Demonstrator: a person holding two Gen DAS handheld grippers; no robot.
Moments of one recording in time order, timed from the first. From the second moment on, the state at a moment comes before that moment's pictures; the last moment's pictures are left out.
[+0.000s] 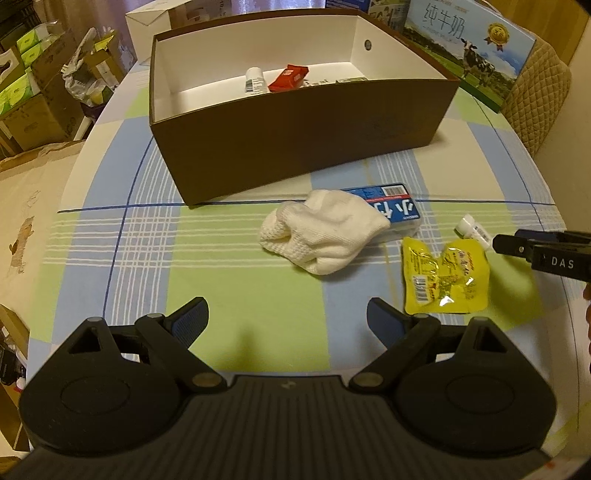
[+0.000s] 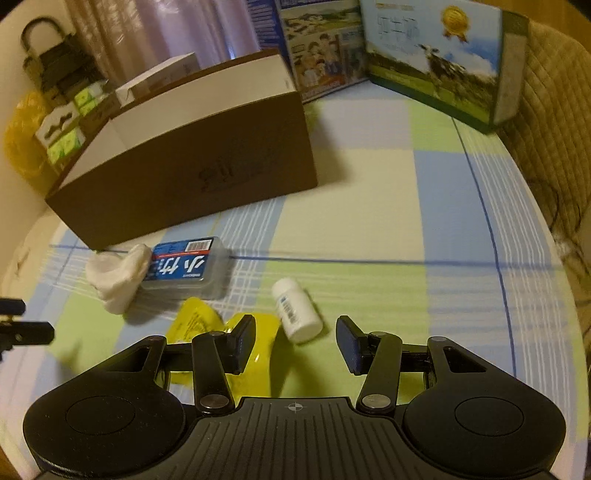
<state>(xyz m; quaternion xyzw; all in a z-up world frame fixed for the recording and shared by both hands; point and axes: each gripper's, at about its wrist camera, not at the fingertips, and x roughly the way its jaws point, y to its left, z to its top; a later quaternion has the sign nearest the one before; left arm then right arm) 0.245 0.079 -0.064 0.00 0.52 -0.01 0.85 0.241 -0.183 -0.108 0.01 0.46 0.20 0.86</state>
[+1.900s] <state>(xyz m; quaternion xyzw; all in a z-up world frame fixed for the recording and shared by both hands) 0.282 0.093 -0.101 0.02 0.52 -0.10 0.85 0.237 -0.204 -0.134 -0.02 0.49 0.16 0.86</state>
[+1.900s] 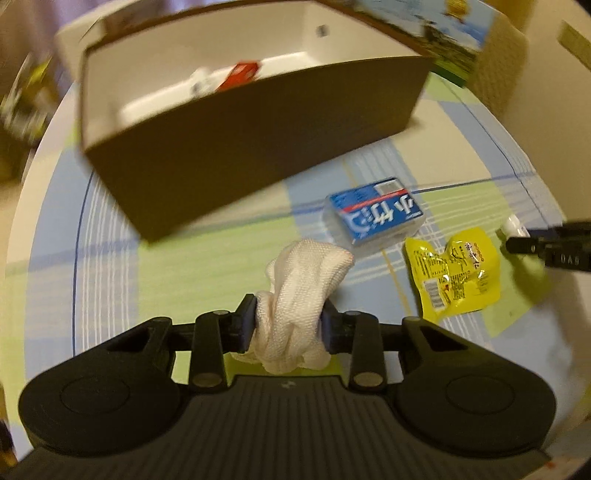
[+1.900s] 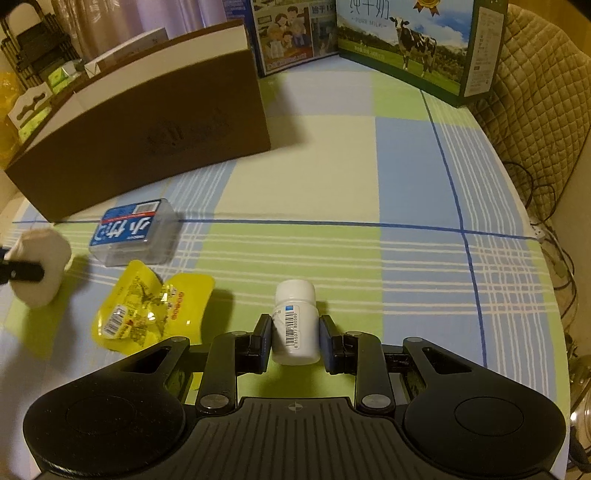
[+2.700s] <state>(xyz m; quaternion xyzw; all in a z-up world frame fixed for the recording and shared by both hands) 0.243 0.115 -0.051 -0.07 0.50 -0.04 0.86 0.199 -0.148 -0.082 -0.01 0.44 0.26 0.86</state>
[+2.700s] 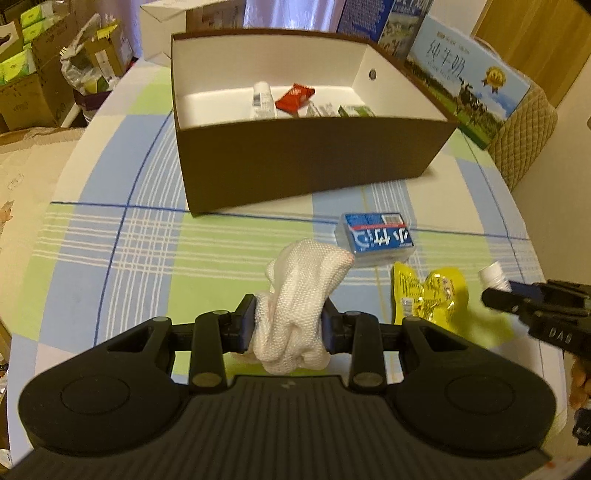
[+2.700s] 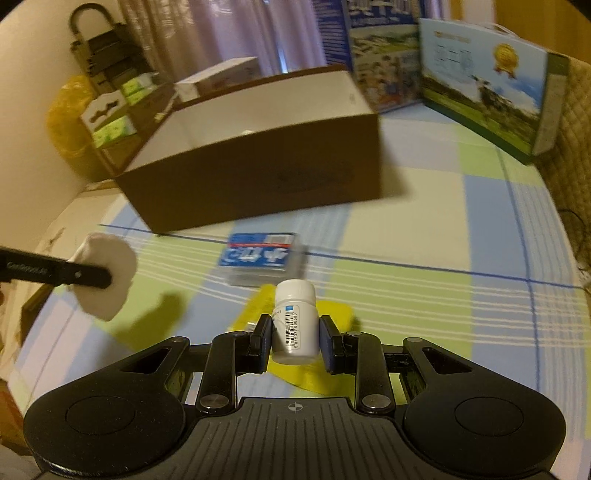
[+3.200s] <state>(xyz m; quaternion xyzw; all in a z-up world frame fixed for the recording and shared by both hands) 0.259 0.129 -0.016 -0.08 0.45 -0.03 0.89 0.223 -0.086 -0.052 -0.02 0.39 0.34 0.85</state>
